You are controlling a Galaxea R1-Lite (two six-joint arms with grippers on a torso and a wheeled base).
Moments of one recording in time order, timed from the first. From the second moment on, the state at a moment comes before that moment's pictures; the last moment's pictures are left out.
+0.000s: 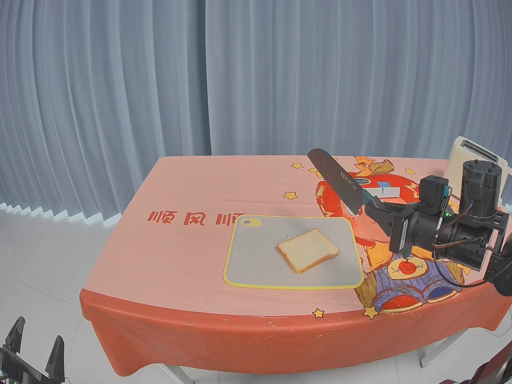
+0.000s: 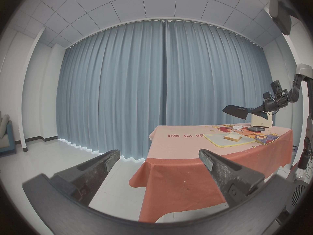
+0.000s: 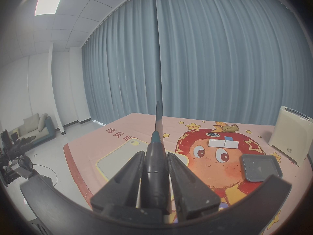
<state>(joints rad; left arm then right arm) 0.00 0.02 -0.02 0.00 0.02 -0.02 0.49 1.56 -0.61 -0.64 0.01 0.07</state>
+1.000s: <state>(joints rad) 0.00 0.02 -0.02 0.00 0.02 -0.01 0.59 1.54 -0.48 -0.66 0.00 0.05</state>
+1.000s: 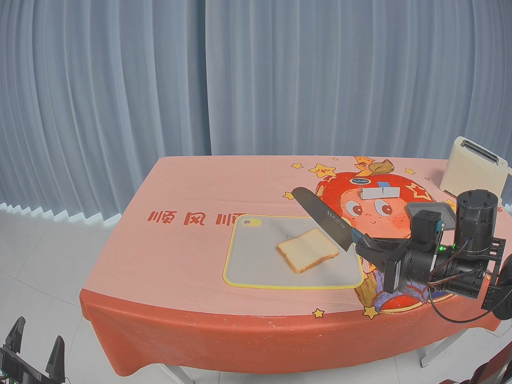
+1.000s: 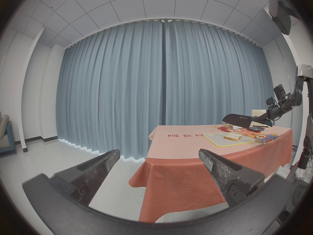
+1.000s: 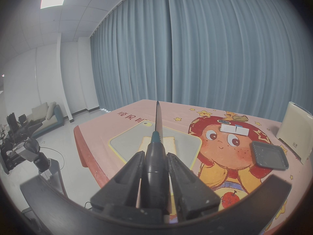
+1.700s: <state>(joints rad) 0.00 0.02 -0.02 -0.02 0.03 -0.03 0.61 1.55 -0.47 -0.66 0.00 0.05</state>
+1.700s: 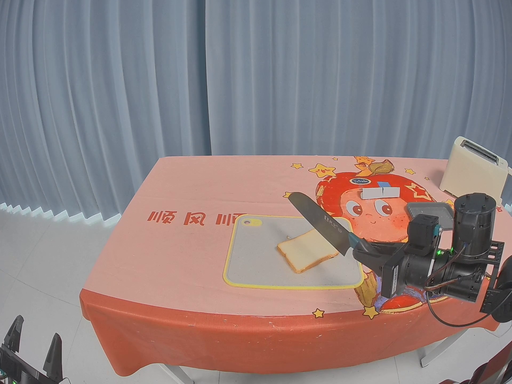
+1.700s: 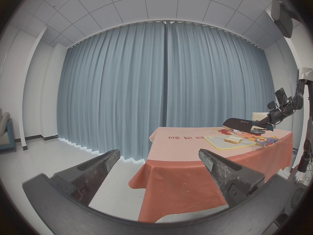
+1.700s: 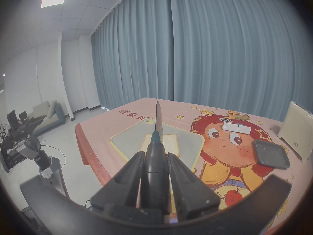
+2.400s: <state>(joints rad) 0.00 0.02 -0.02 -0.26 0.04 -0.03 0.61 1.54 -0.45 -0.69 0.00 0.05</state>
